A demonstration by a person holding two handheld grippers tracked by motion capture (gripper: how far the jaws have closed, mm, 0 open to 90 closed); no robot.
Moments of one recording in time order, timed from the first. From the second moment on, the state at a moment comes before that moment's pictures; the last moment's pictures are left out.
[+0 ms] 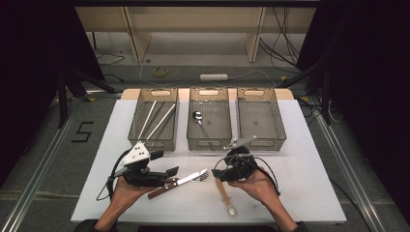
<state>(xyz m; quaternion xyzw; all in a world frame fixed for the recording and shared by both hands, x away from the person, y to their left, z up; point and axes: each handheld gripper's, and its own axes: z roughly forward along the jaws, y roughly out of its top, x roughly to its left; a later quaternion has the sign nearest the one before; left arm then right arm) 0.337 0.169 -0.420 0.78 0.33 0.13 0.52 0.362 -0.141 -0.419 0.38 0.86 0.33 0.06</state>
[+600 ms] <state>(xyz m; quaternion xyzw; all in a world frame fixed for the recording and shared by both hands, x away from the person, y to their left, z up) 0.335 0.169 -0.419 0.78 0.33 0.14 0.51 0.330 -0.150 -0.448 0.39 0.88 0.28 0.03</state>
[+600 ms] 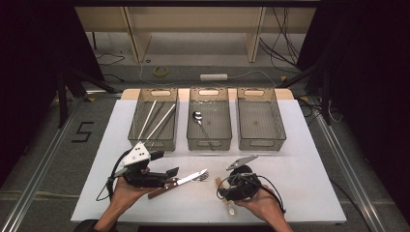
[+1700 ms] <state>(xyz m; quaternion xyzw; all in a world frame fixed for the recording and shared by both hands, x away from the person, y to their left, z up) 0.335 0.166 -0.420 0.78 0.33 0.14 0.51 0.320 -0.137 -0.468 0.37 0.89 0.24 0.07</state>
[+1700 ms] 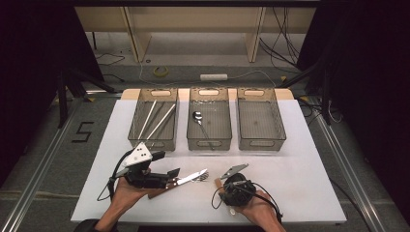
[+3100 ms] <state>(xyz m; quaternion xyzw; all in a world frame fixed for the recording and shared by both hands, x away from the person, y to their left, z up) 0.337 0.167 -0.420 0.78 0.33 0.13 0.52 0.354 -0.171 -0.416 0.38 0.85 0.35 0.08</state>
